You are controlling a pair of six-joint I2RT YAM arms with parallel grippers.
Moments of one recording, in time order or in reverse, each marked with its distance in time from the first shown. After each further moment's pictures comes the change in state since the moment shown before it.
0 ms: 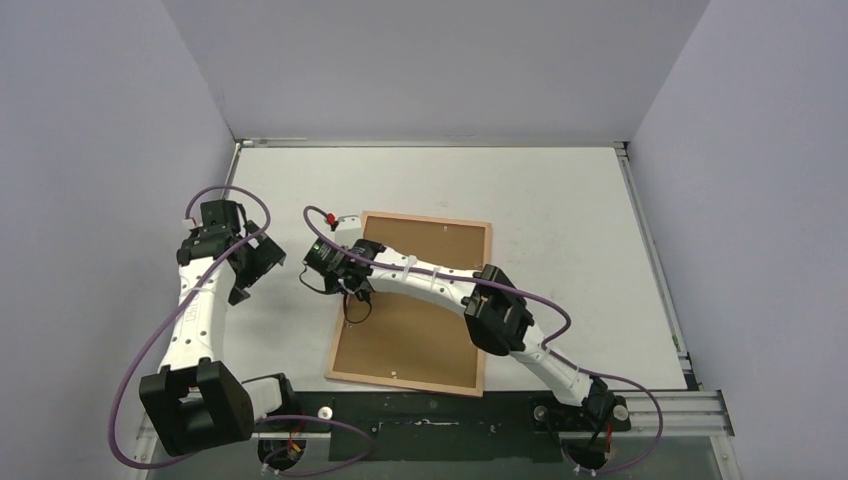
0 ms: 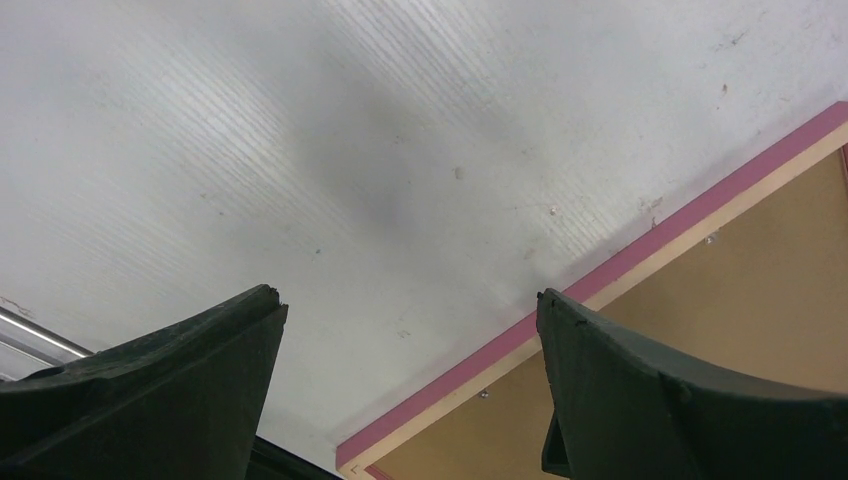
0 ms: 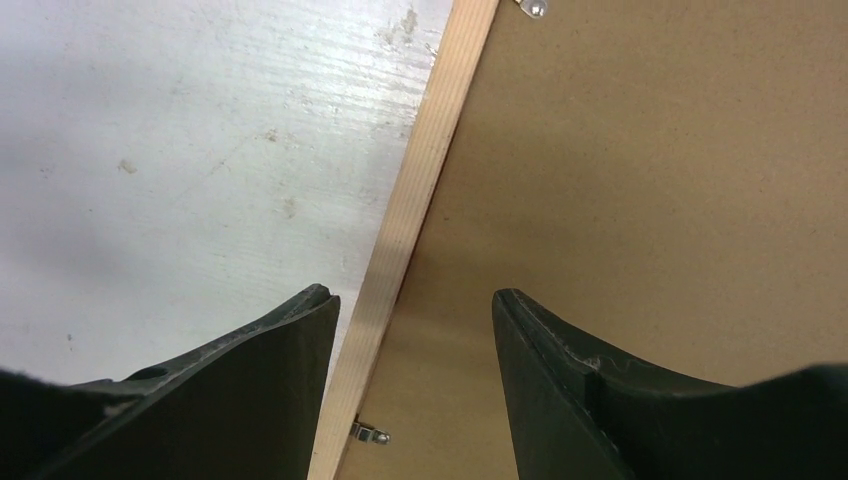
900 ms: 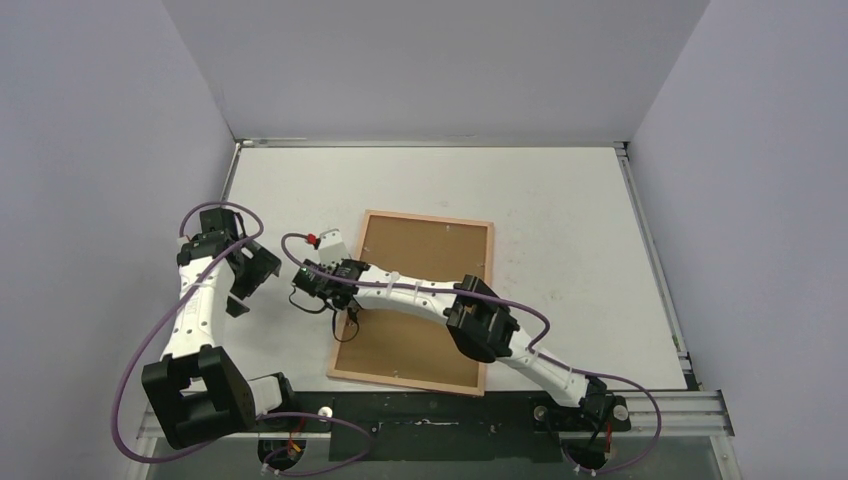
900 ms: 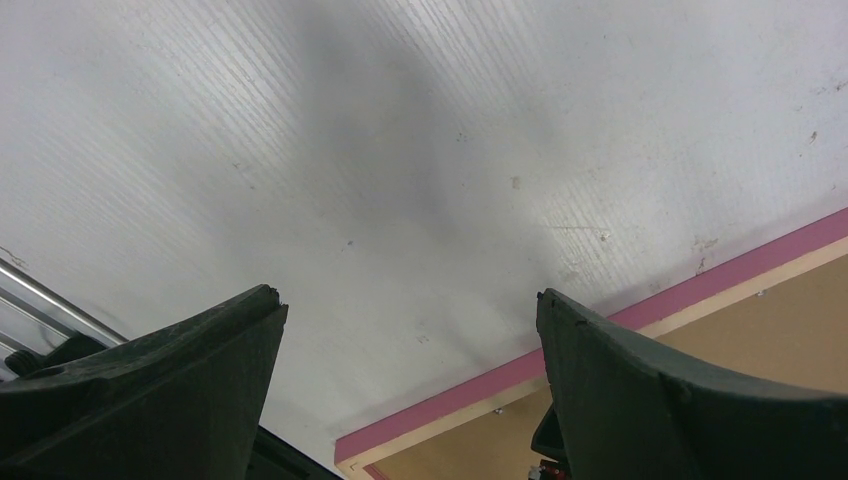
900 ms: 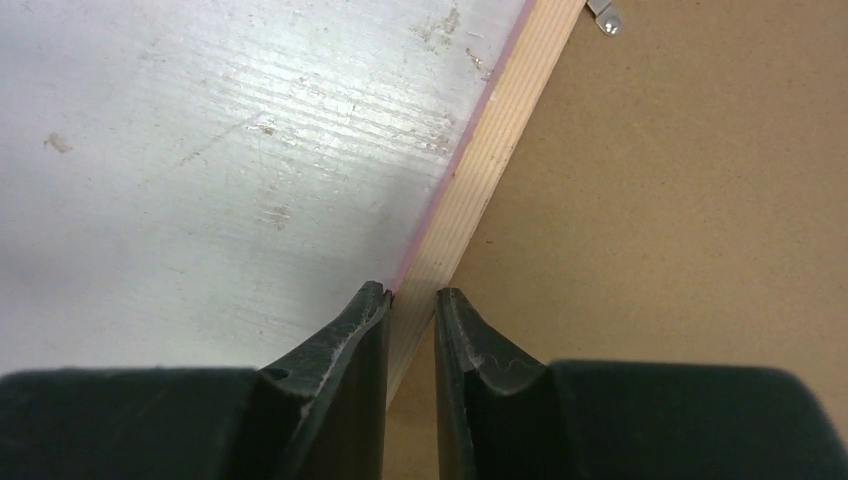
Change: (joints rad) left arm 0.054 0.035 -0.064 -0.015 -0.029 -0.093; right arm 0.050 0.114 0.063 0.046 0.128 -0.143
